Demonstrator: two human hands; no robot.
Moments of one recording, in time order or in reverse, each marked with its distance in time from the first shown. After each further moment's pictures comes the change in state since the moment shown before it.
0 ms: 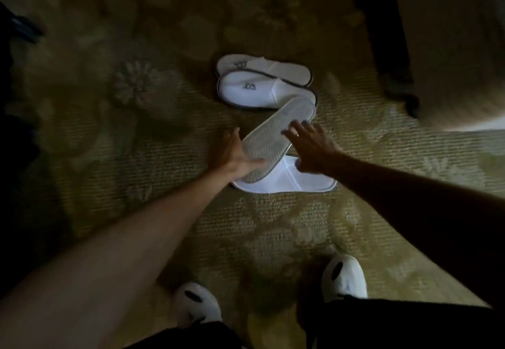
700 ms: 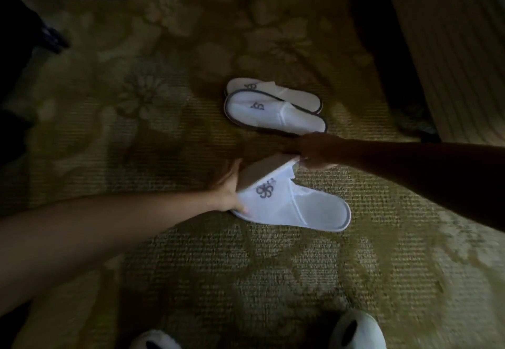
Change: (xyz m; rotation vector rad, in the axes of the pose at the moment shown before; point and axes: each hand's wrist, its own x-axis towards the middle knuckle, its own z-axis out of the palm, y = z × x) left_hand 0.045 -0.063 0.053 0.074 -0.084 0.098; right_hand 0.073 0.049 0.020 -0.137 -0.118 -0.274
